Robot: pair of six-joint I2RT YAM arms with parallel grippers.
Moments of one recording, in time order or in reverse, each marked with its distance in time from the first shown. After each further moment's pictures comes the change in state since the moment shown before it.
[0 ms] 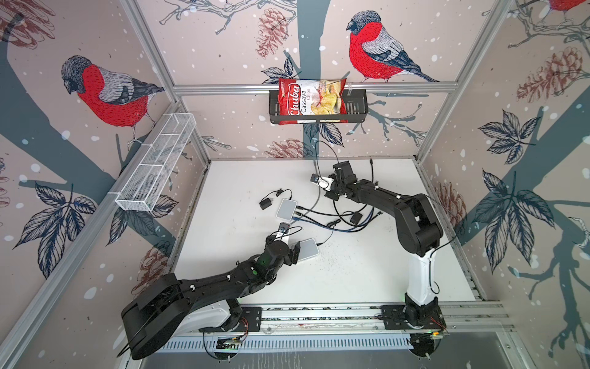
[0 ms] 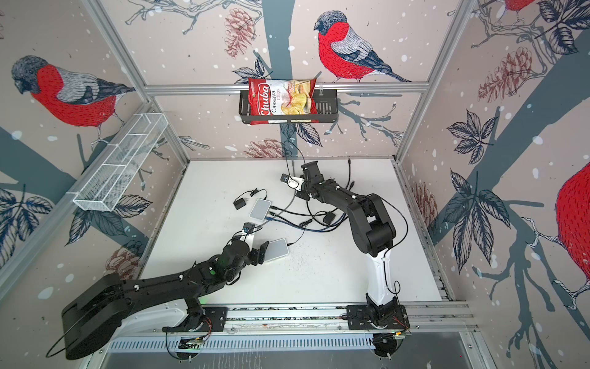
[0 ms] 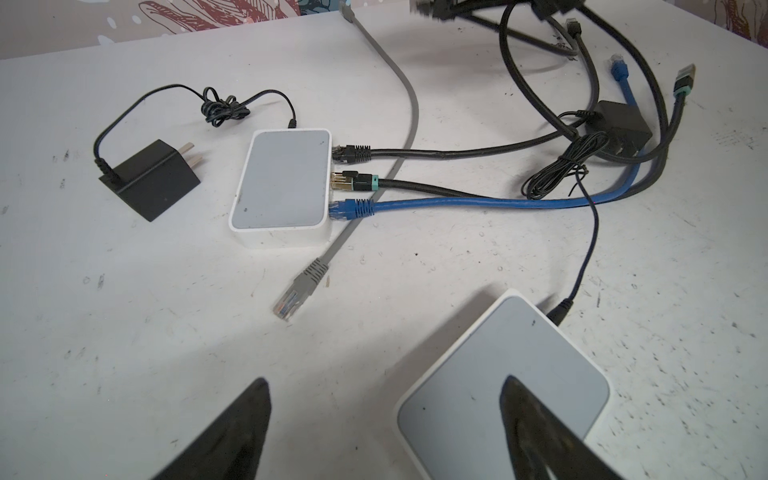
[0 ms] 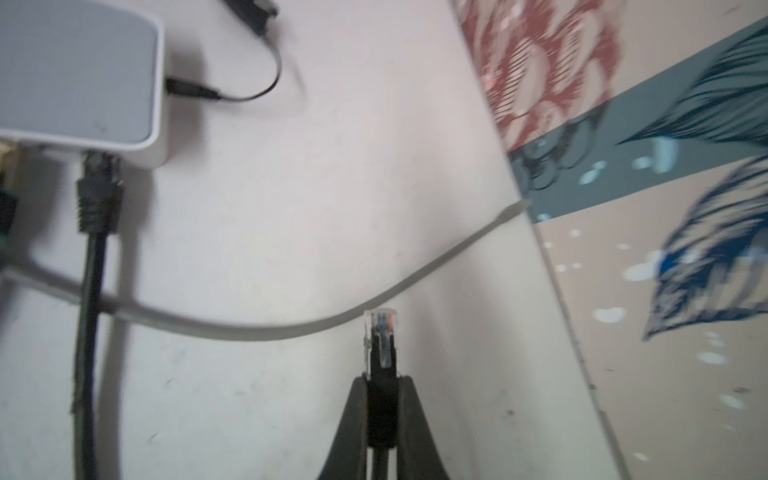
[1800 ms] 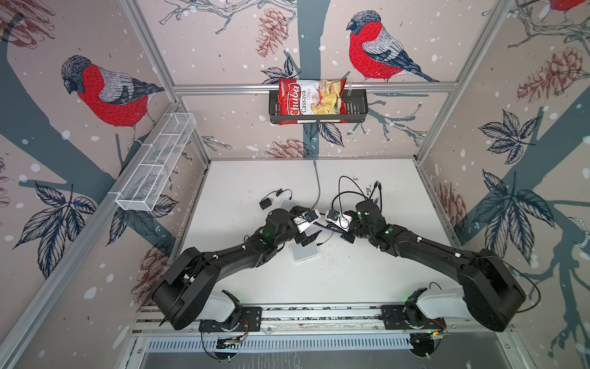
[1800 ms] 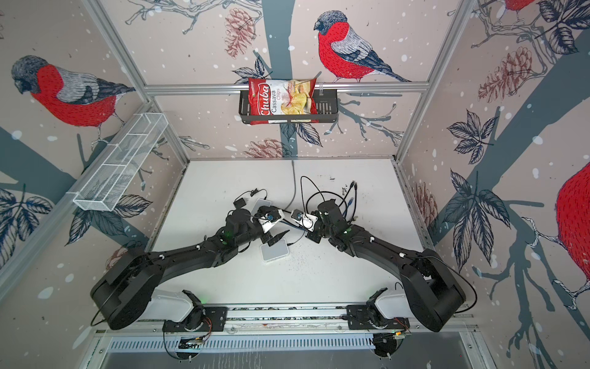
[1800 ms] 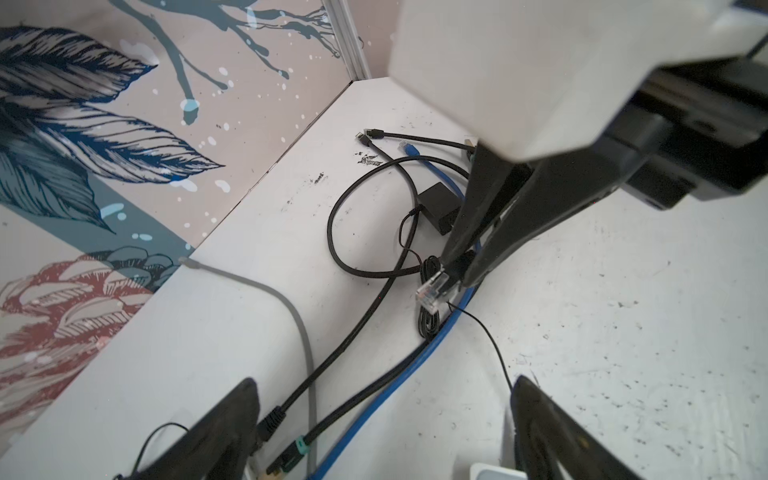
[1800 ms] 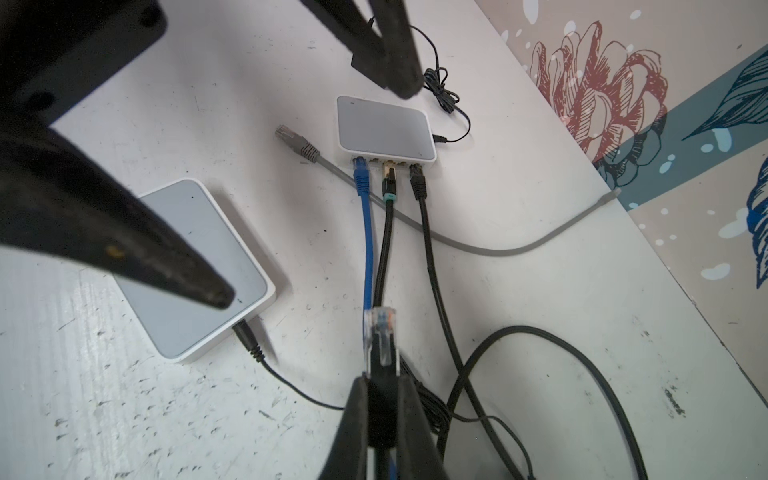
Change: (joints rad) left arm 0.232 0.287 0.298 0.185 0.734 0.813; right arm 0.142 -0.689 -0.793 0.119 -0.158 0.250
